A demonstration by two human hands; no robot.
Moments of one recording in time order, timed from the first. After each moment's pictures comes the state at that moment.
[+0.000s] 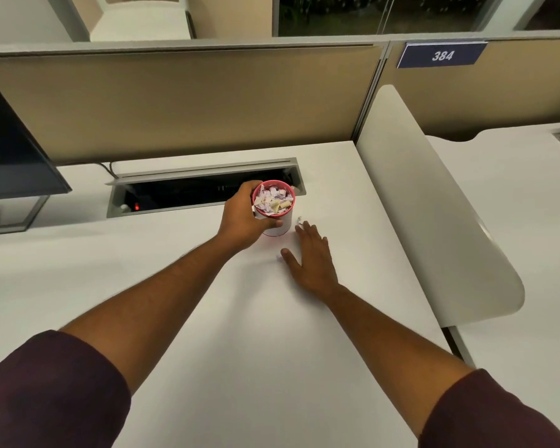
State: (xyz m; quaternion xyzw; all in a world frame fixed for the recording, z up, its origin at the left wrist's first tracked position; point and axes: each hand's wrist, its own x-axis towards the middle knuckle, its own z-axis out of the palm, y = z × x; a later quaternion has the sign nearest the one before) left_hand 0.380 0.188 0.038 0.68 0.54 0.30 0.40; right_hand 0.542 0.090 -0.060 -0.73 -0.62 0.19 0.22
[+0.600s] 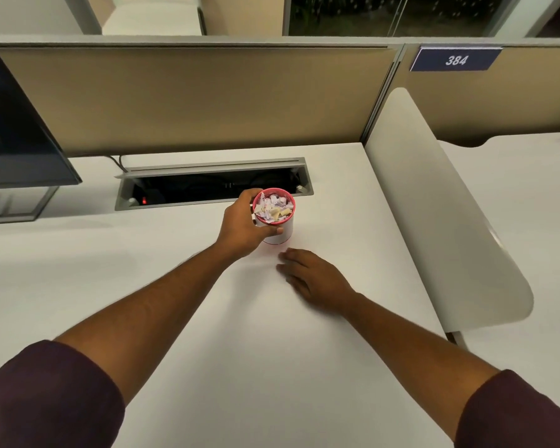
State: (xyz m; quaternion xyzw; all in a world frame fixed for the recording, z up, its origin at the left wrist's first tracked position) left_hand 0.364 0.181 0.021 0.66 0.55 0.29 0.41; right_hand 0.556 0.064 -0.058 -0.52 -0.82 0.13 0.18
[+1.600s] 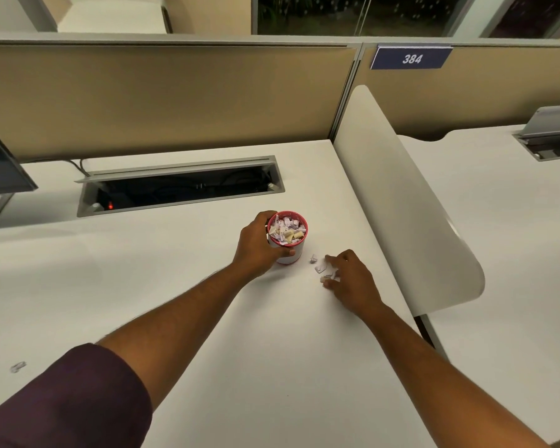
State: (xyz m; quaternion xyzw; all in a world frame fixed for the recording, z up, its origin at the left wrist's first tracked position) left_hand 0.427 0.129 0.004 0.67 0.51 0.26 0.48; right_hand 0.632 0.006 -0.030 -0.79 -0.56 0.22 0.13
